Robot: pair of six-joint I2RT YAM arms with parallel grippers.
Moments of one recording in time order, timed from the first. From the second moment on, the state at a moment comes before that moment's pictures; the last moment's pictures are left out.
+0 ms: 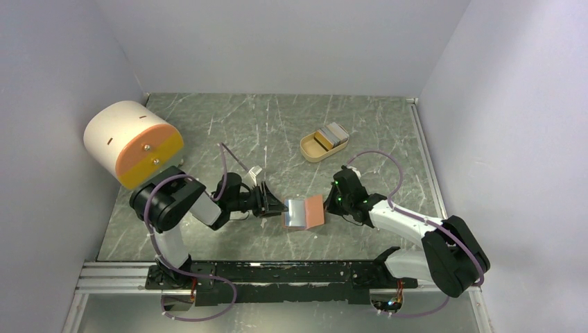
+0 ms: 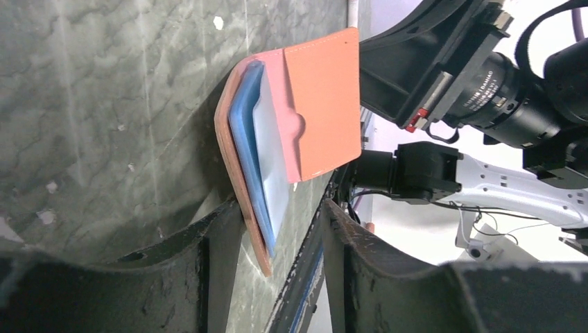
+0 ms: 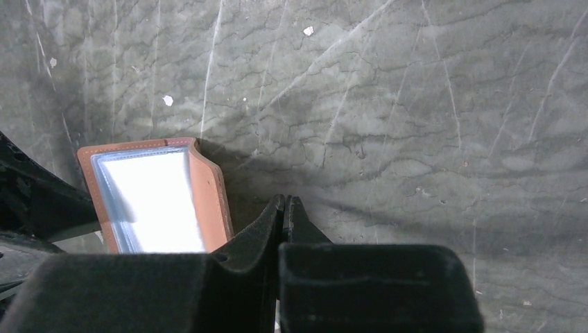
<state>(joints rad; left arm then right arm) -0.61 1.81 0.37 1.06 0.69 -1.09 0.57 1.23 0.46 -0.12 0.03 0.75</state>
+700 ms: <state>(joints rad) -0.64 1.61 0.42 0.68 0.55 -0.94 0.57 1.09 0.63 -0.38 0.06 0.71</state>
